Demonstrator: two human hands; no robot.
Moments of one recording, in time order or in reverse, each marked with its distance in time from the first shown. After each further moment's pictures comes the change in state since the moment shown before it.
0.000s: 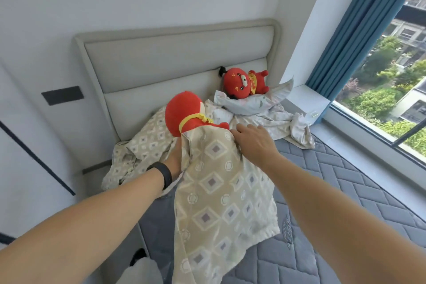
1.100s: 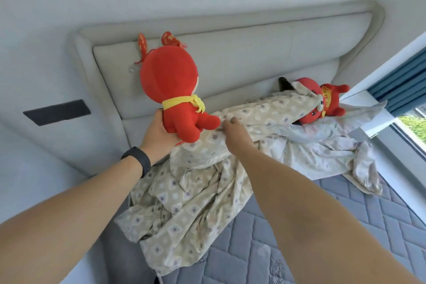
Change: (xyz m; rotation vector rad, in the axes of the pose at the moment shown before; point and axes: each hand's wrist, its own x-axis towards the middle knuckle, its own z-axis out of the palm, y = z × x) left_hand 0.460 0.095 -0.325 0.341 0.183 0.181; right_hand 0.565 -0.115 0.189 0.504 -0.290 0.289
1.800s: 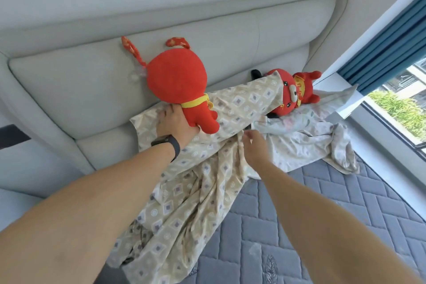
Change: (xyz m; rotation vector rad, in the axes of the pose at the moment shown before) left_hand 0.094 0.005 0.141 0.698 0.027 0.117; right_hand -0.026 0.125 -0.006 0.565 0.234 0.428
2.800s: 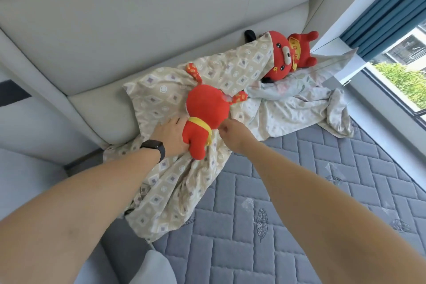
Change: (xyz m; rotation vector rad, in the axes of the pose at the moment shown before) left_hand -0.120 -0.058 0.067 0.247 -0.365 0.324; right_hand -0.090 0.025 -0.001 -0.346 -0.423 -0.179
